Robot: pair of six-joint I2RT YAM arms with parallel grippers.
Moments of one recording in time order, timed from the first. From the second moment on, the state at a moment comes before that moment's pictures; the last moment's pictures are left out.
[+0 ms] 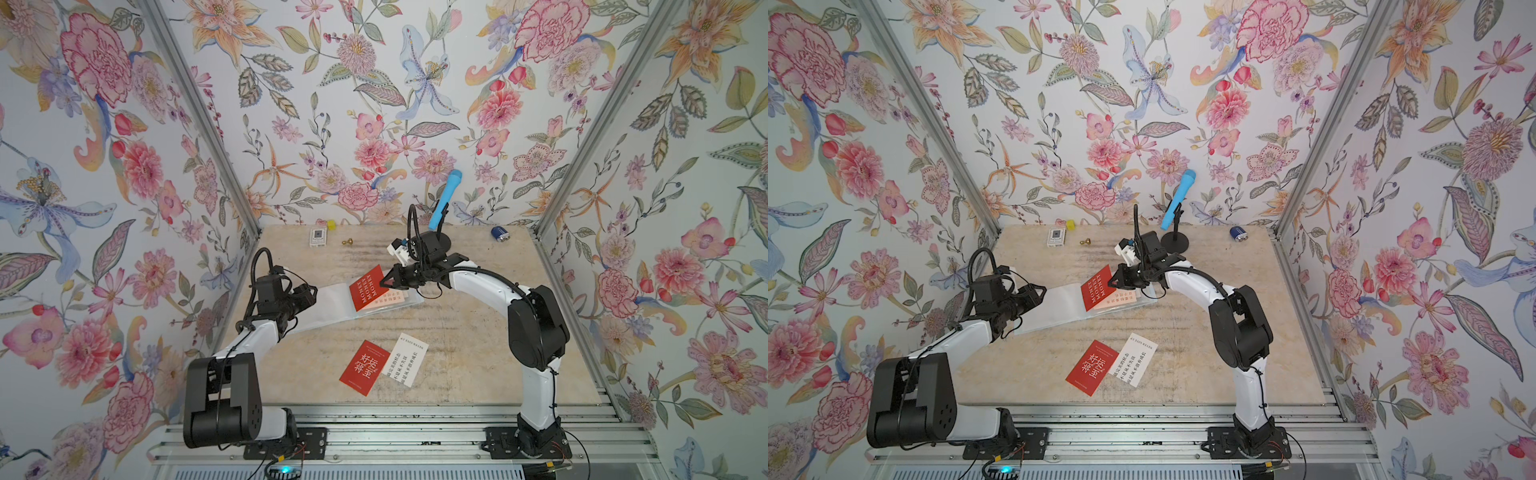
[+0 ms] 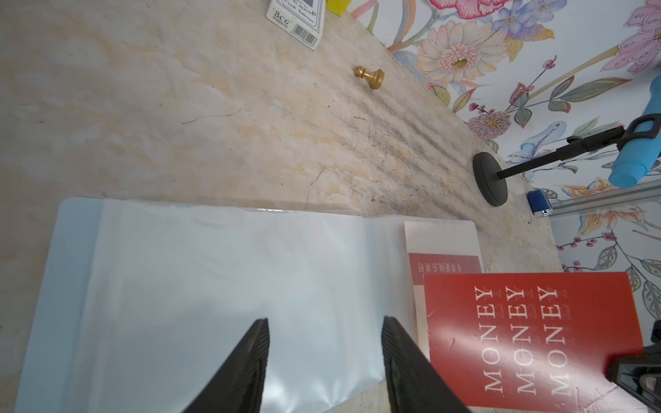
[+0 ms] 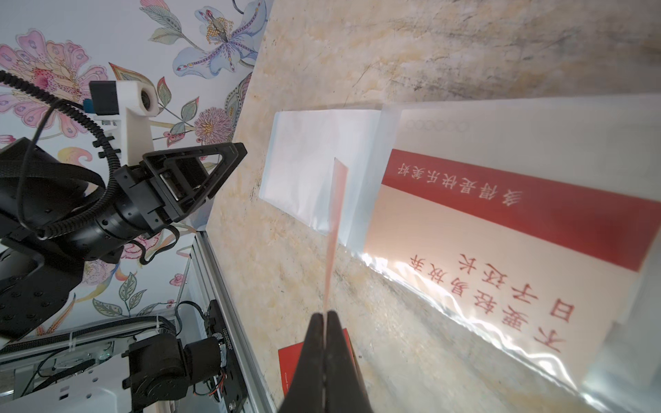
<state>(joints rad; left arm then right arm) 0.12 1.40 0.66 0.08 0.38 -0.48 0.60 2.04 1.62 -0.39 -0.66 0.47</state>
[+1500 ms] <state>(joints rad) 0.31 1.53 0.51 0.21 0.36 -0.43 0.61 2.18 1.71 -0.39 -0.61 0.51</state>
